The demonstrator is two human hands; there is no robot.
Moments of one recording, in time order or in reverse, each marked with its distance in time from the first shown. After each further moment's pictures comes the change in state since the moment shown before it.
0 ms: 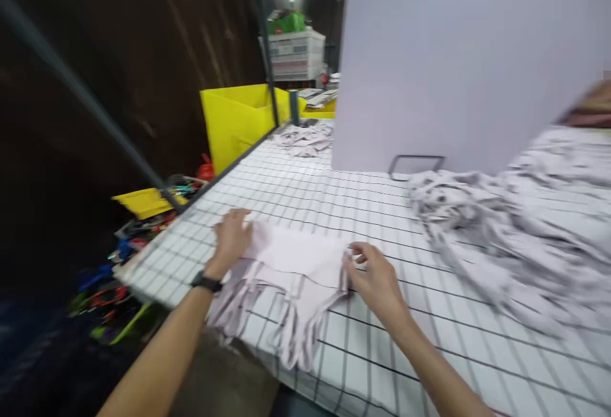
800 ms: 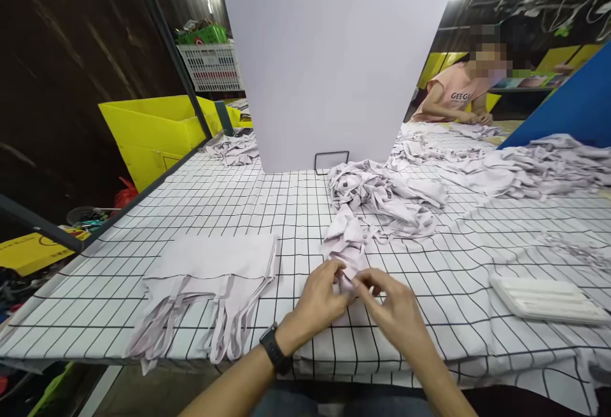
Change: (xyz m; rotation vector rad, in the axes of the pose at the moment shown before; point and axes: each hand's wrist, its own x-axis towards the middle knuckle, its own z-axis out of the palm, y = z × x) left_hand -0.172 0.221 0.101 -0.623 -0.680 0.547; right_hand -0.100 0.058 -0.124 -0.053 0.161 -0.060
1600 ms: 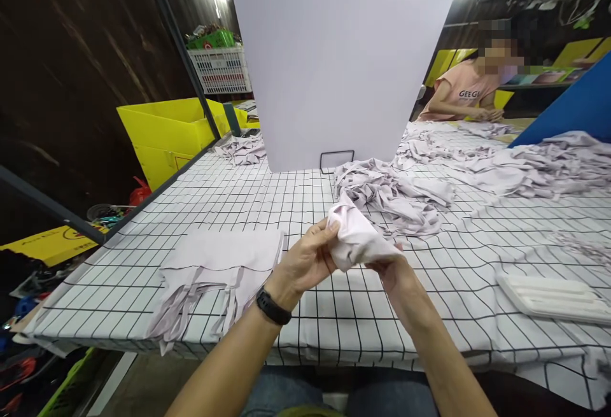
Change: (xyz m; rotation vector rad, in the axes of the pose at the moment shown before) left_hand 0.014 0.054 -0.063 -1.410 -0.197 -0.053; right_hand 0.016 -0.009 -0.006 0.765 0.014 0.300
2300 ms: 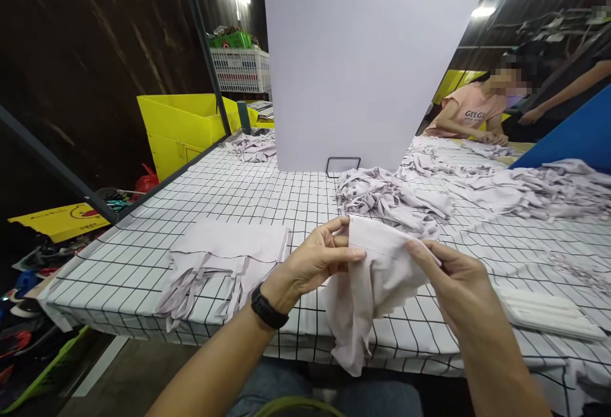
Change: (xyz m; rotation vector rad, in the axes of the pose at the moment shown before) left_hand -0.021 0.006 0.018 0.181 0.056 -0.084; right_hand -0.015 -0.070 -0.021 -0.274 0.169 -0.136
